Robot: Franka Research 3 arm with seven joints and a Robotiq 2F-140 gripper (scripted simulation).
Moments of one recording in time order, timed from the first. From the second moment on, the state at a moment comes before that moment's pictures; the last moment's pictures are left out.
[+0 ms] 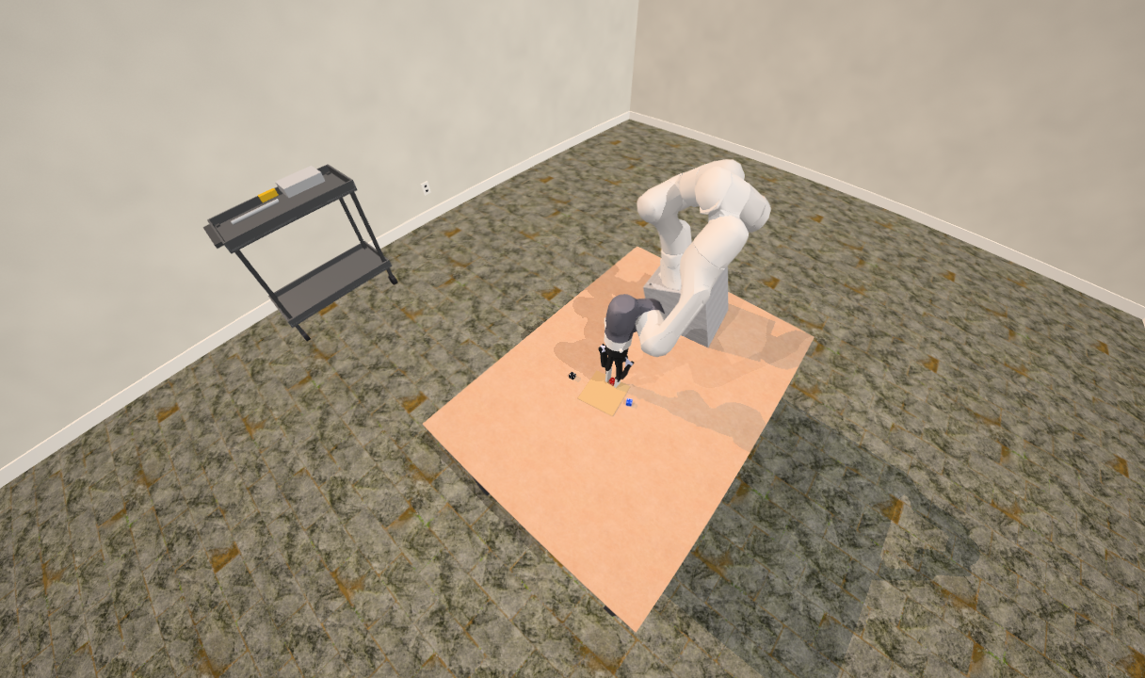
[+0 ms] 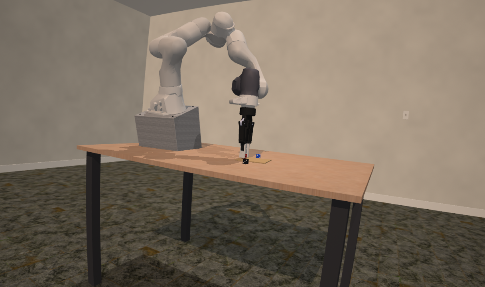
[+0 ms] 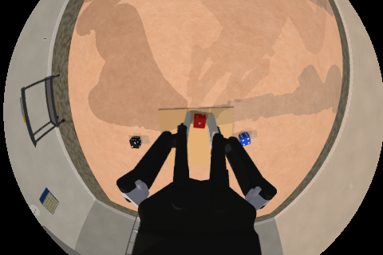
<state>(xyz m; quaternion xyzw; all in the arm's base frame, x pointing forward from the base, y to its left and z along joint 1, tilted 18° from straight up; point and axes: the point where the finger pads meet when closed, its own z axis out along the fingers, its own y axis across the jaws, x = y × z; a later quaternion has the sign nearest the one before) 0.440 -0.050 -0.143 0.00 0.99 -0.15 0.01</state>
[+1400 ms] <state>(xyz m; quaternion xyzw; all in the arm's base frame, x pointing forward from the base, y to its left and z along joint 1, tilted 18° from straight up) 0.442 -0.025 -0.059 -0.01 0.99 -0.15 0.02</state>
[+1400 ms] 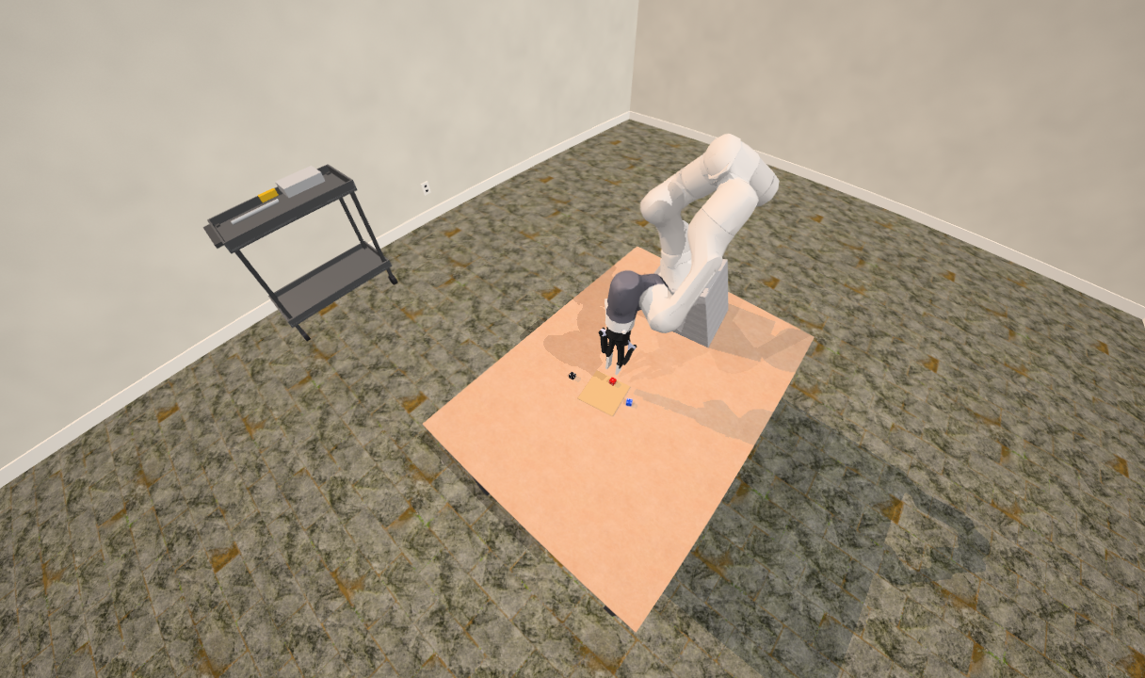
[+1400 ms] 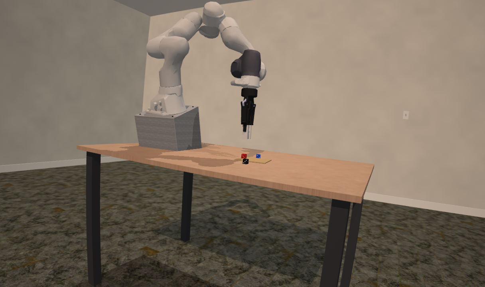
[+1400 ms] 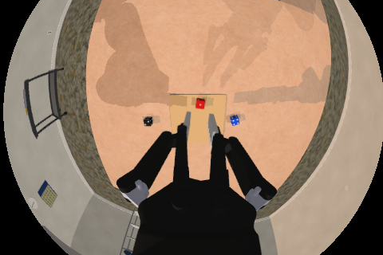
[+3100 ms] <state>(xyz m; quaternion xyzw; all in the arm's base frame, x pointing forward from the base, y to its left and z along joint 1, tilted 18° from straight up) 0.460 0.009 -0.073 0.18 0.97 -0.14 0.05</state>
